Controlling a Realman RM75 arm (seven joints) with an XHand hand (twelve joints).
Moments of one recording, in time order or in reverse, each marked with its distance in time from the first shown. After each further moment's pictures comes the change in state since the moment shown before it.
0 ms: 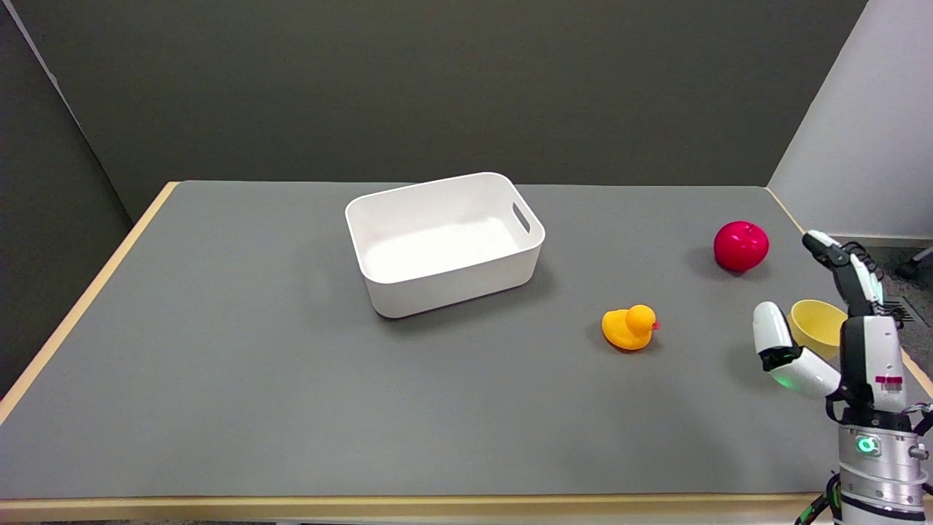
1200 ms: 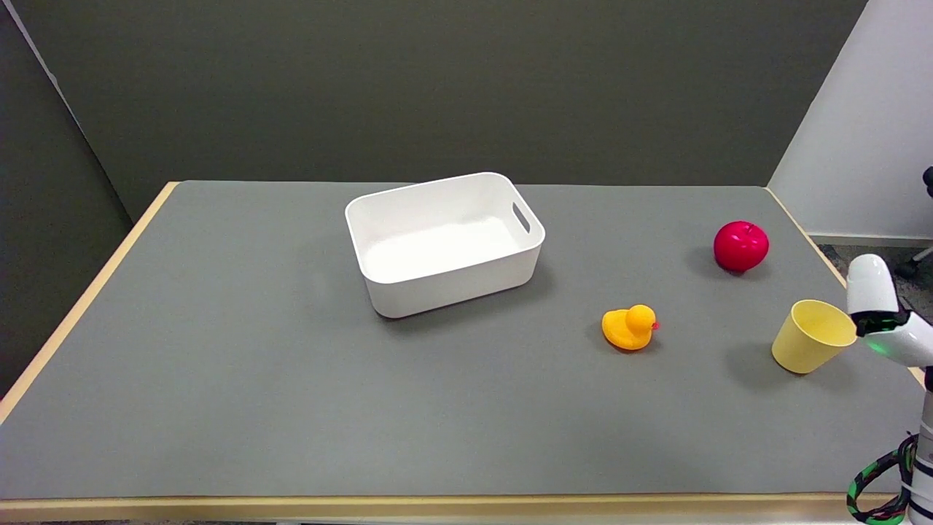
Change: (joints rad) arm -0.120 0.043 0.321 0.089 -0.110 0.028 0.111
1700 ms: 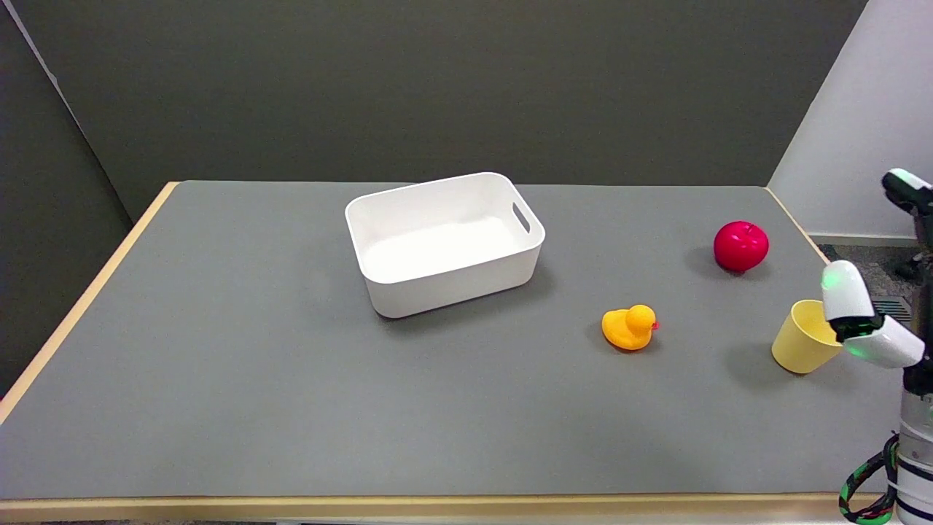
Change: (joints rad) arm 0.025 -0.014 0.007 -0.034 -0.072 -0.050 0.075
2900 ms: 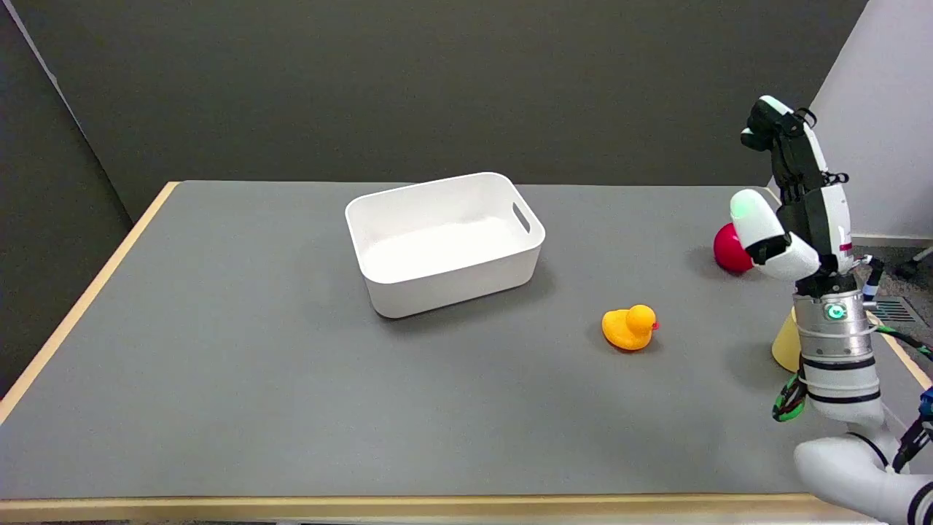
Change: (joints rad) arm 0.333 0.017 0.012 -0.078 -0.262 -0.322 0.355
